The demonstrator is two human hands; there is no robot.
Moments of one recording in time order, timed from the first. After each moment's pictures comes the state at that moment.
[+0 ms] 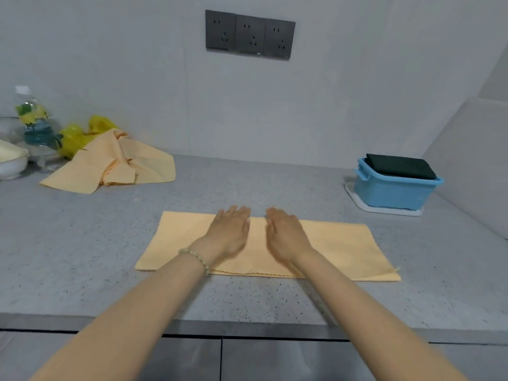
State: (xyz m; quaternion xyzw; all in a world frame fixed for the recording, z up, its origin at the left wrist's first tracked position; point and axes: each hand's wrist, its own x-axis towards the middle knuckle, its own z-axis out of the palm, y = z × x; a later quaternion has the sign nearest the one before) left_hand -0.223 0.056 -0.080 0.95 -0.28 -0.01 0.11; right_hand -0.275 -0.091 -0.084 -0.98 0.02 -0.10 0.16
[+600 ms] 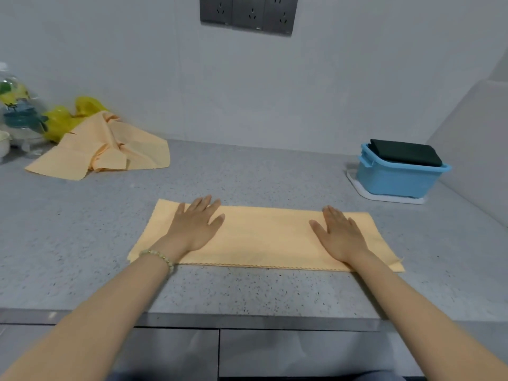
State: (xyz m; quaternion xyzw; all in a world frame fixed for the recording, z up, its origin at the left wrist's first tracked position) left_hand -0.193 0.112 -0.115 0.97 -0.22 -0.03 0.10; right_hand -0.294 -0.204 -0.115 -0.99 0.16 -0.02 0.07
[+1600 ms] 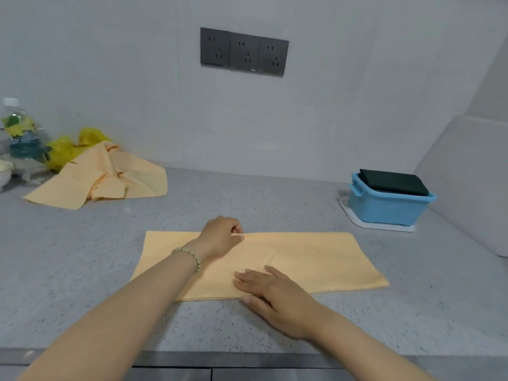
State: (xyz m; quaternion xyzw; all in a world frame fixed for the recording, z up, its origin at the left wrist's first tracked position) left_hand -0.166 0.054 -0.088 0.92 -0.29 0.02 0.26; right_hand -0.338 -0.089 -0.098 -0.96 -0.22 0.00 0.16
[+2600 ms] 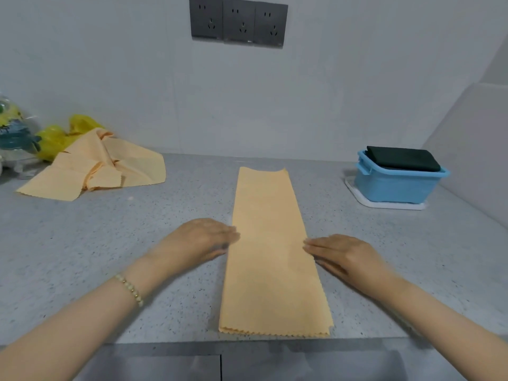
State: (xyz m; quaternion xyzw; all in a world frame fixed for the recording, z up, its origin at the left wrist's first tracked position) left_hand -0.211 0.123 -0.081 0.85 -0.51 0.13 0.06; right_hand -0.347 -0.196 -0.081 -0.94 -0.24 -0.24 0.02
